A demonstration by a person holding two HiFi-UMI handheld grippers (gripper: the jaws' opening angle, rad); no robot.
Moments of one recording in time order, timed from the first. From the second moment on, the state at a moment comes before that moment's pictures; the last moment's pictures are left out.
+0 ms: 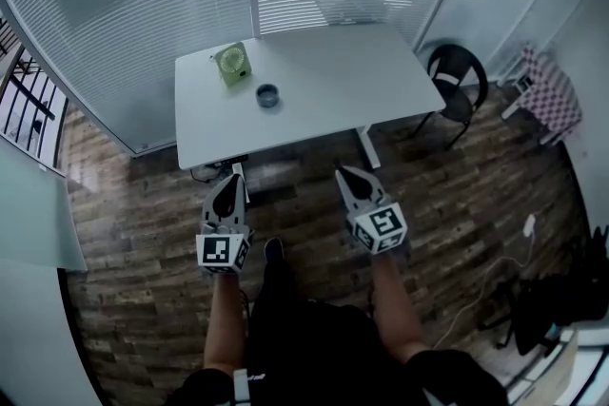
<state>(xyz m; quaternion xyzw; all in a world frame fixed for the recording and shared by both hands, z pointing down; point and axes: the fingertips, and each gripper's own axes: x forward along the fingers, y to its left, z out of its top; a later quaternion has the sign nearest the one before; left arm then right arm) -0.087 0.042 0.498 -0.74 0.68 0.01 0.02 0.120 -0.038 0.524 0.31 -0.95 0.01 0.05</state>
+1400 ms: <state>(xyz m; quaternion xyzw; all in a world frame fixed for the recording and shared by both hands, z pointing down) -0.198 -0.179 0.507 -0.79 0.62 -0.03 0.02 -0.016 -0.225 0.507 0.34 -0.94 0.00 0.05</state>
